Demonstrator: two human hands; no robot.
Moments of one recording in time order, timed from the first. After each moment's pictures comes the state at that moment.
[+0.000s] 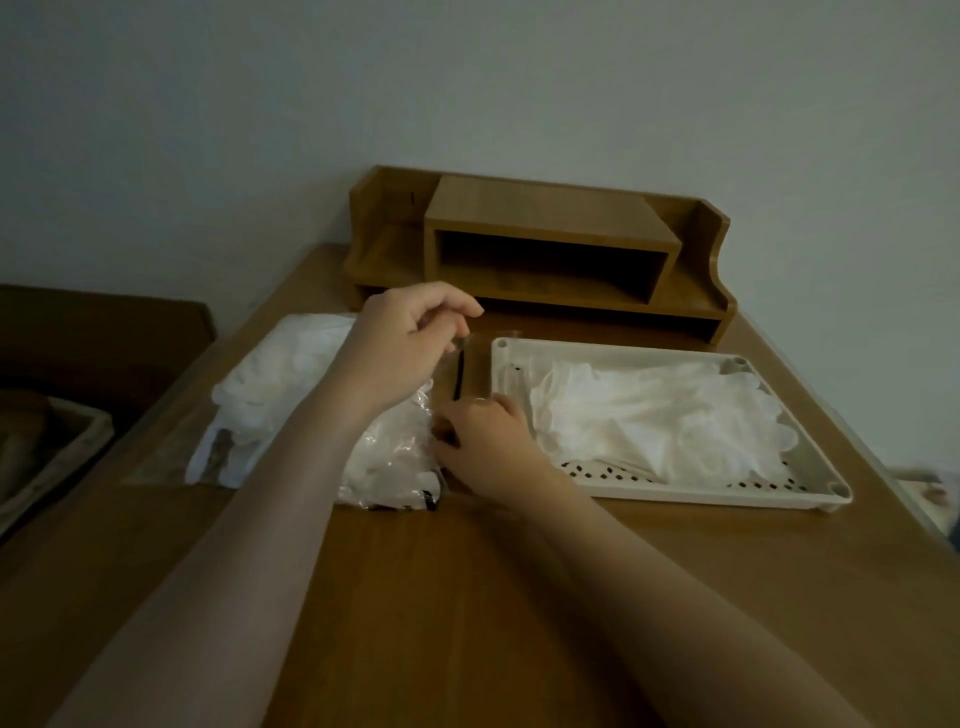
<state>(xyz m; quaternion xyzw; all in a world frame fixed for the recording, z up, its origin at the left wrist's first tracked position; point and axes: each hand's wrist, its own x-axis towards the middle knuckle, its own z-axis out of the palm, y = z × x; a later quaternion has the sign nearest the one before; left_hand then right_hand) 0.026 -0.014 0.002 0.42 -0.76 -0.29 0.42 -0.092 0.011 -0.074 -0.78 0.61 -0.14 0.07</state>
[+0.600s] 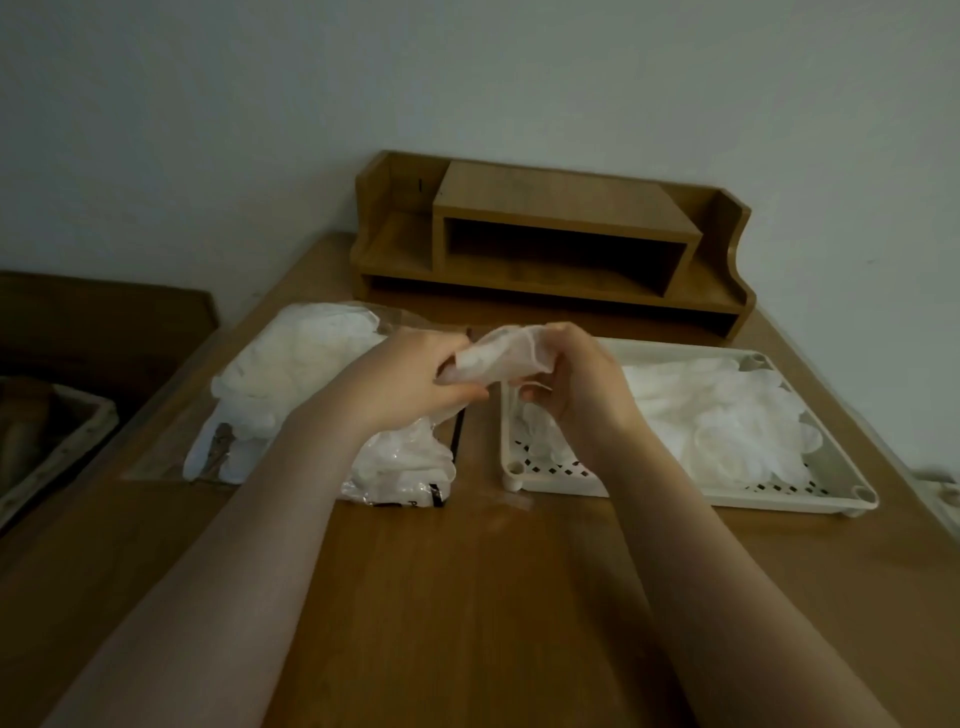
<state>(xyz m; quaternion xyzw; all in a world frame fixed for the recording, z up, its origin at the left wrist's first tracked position) 0.033 -0.027 -0.023 0.42 -0.87 -0.19 0.18 -0.135 0.015 -0.035 -0.44 0.48 -0.58 0.50</state>
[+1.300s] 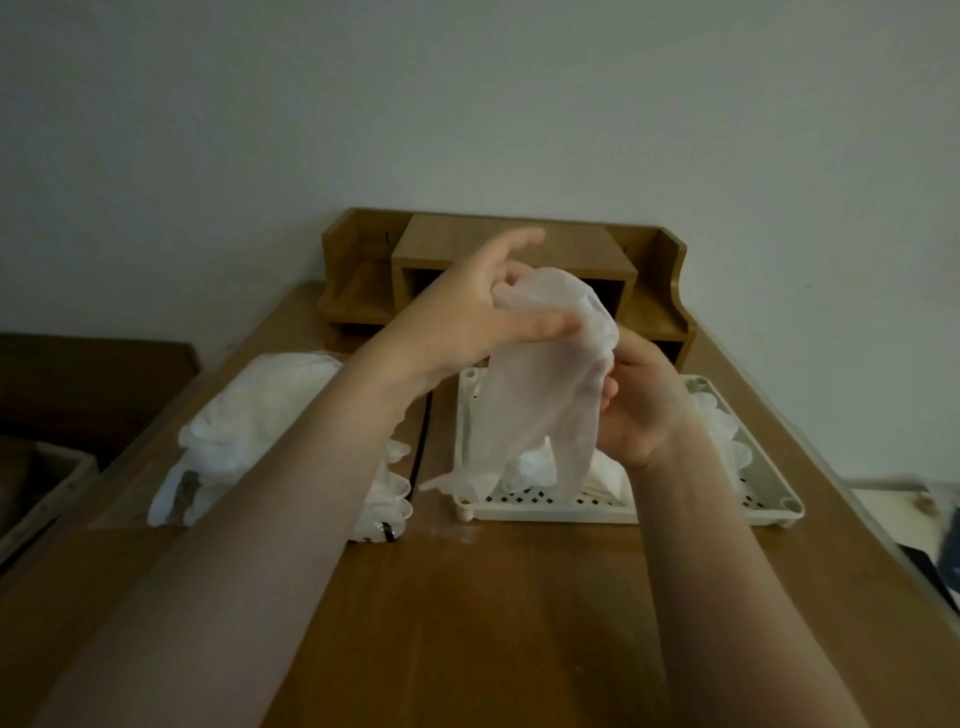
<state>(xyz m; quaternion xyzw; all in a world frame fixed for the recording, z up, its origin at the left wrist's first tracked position) -0.042 0.001 0.064 0.32 -0.78 -0.41 0.34 -0.197 0.041 0.014 -0.36 0.14 -0.53 0.76</state>
